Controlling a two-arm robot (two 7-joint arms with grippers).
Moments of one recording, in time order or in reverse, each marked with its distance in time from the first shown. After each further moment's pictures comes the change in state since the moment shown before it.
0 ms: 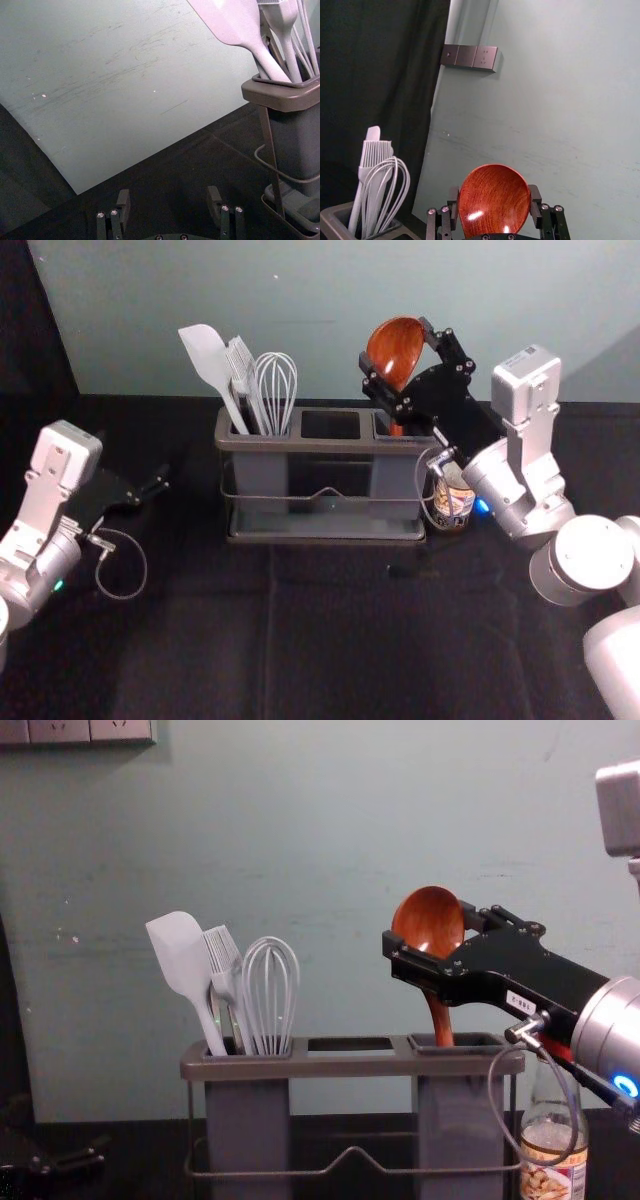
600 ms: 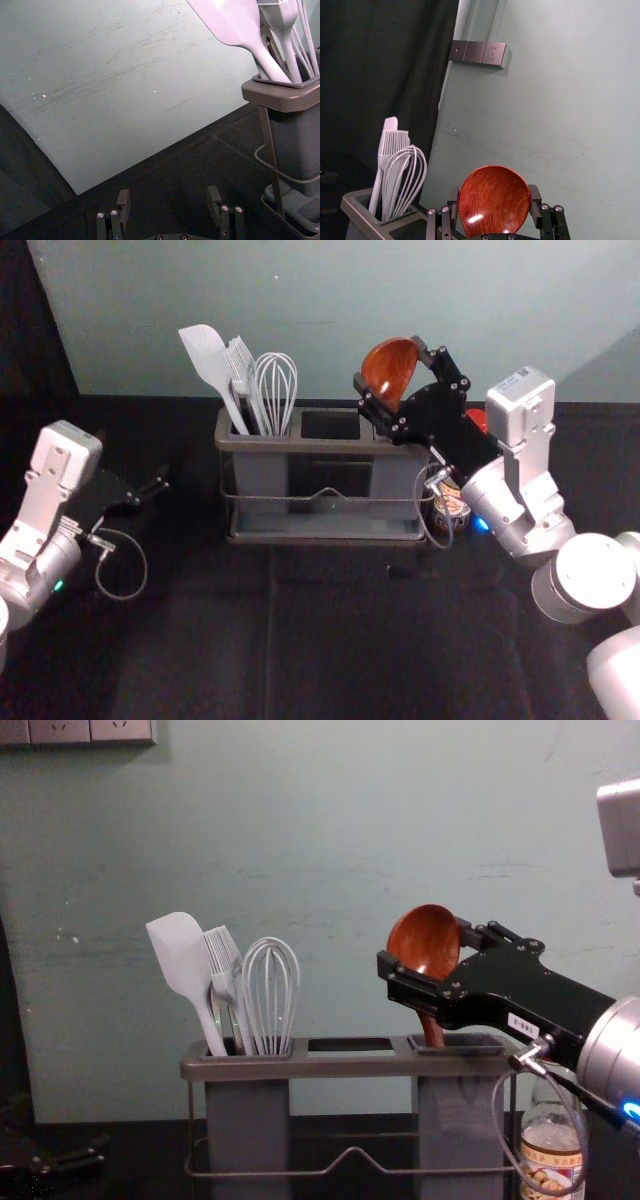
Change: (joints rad) left arm 0.000 0.000 0.000 0.000 0.000 0.000 0.000; right arm -0.041 0.013 -0.008 -0.037 -0.016 0.003 0.006
